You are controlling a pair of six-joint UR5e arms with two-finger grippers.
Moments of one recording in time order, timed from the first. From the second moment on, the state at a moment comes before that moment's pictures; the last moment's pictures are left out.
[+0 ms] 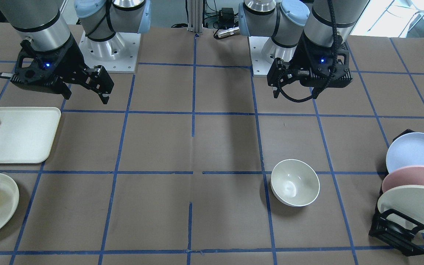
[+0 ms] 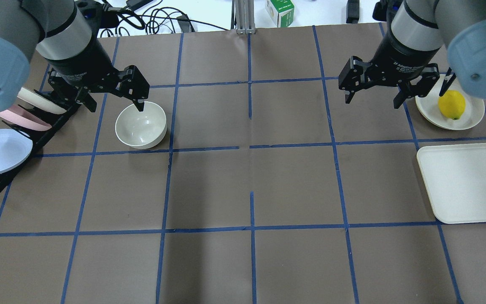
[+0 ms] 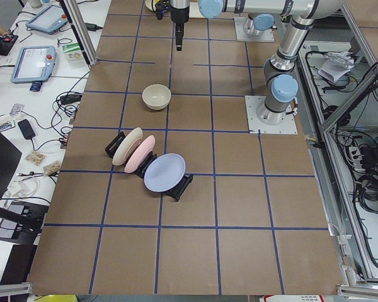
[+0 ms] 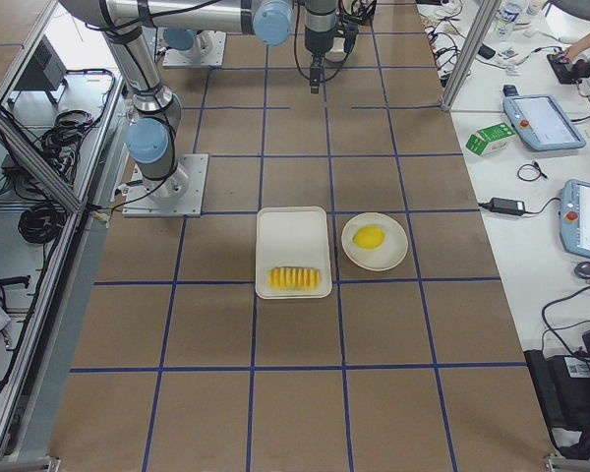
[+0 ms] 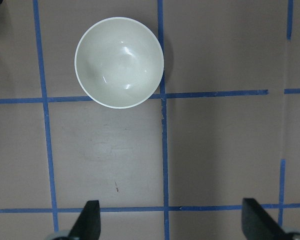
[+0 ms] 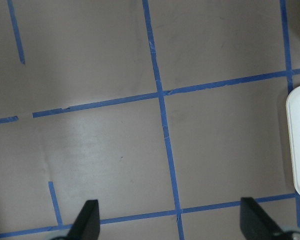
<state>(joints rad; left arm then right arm) -1.58 -1.56 -1.59 -1.55 1.59 0.01 1.55 -1.59 1.64 -1.64 -1.53 0.13</state>
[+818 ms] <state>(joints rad) -1.58 -1.56 -1.59 -1.54 1.60 0.01 1.54 -1.59 1.65 -1.64 -1.55 0.14</state>
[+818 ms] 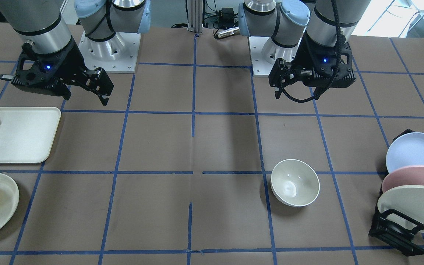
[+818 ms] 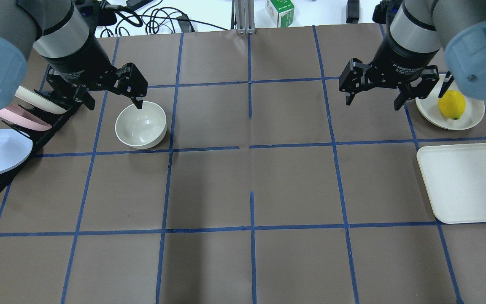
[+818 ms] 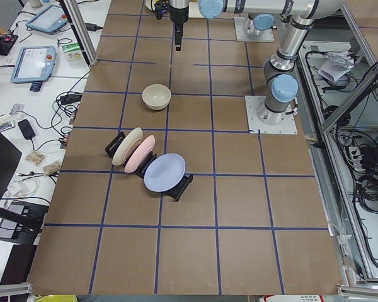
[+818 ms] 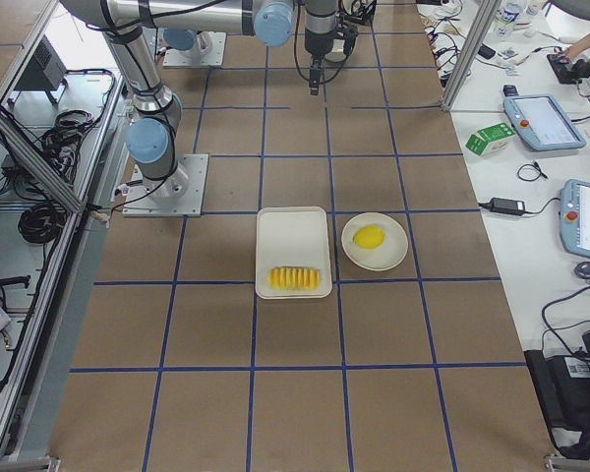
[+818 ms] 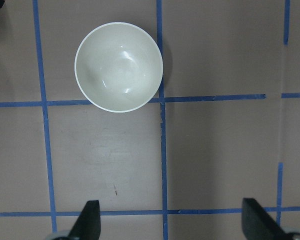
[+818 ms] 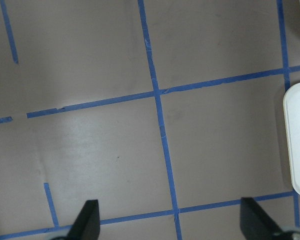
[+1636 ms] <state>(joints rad) -1.40 -1.68 -1.65 -1.42 1.60 0.08 1.23 -1.42 1.63 -1.82 -1.54 -0.18</state>
